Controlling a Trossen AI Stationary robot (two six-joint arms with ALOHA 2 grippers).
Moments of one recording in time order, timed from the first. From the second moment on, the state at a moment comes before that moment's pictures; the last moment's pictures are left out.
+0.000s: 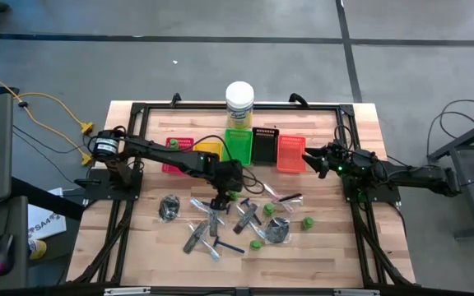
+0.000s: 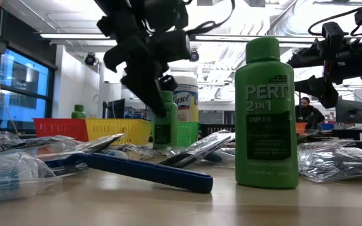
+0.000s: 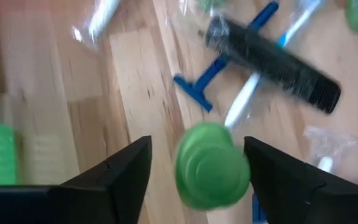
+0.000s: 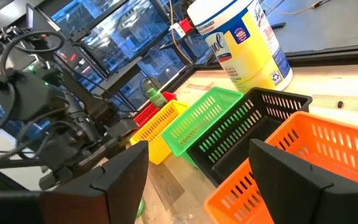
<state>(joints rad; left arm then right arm) -0.04 1.77 1.20 -0.41 0.14 0.17 -0.14 0.17 0.01 0.07 0.26 0.68</state>
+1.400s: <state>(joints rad) -0.04 1.59 1.42 -1.18 -0.37 -0.56 -0.14 0.17 0.01 0.07 0.26 0.68</state>
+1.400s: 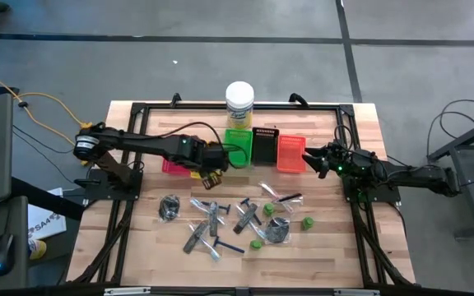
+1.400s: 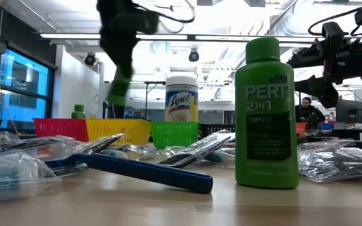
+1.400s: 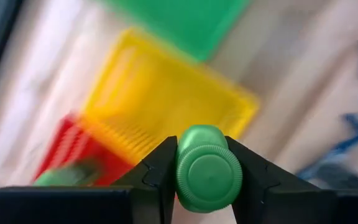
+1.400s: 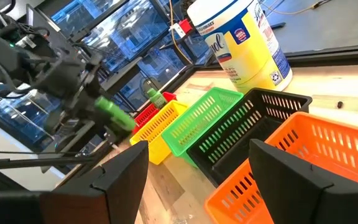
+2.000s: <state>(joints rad) 0.02 1.34 1.12 -1.22 -0.49 -1.09 -0.14 0.18 0.01 0.07 0.26 0.68</state>
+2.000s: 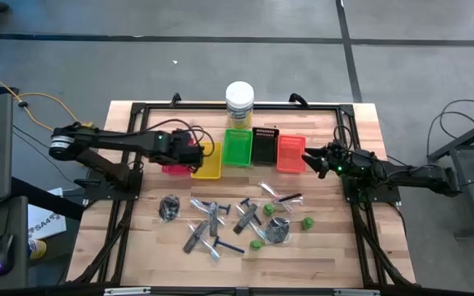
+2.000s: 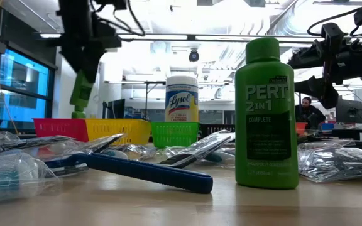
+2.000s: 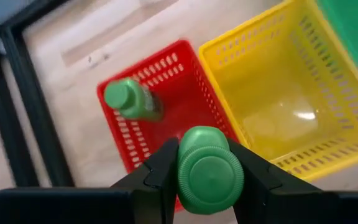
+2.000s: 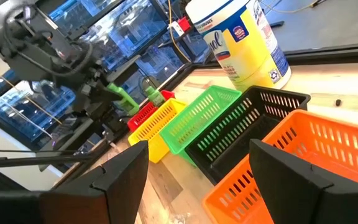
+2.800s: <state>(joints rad) 0.02 1.32 0.84 -1.02 -0.58 -1.29 -0.14 0.18 0.01 0.07 0.26 0.68</state>
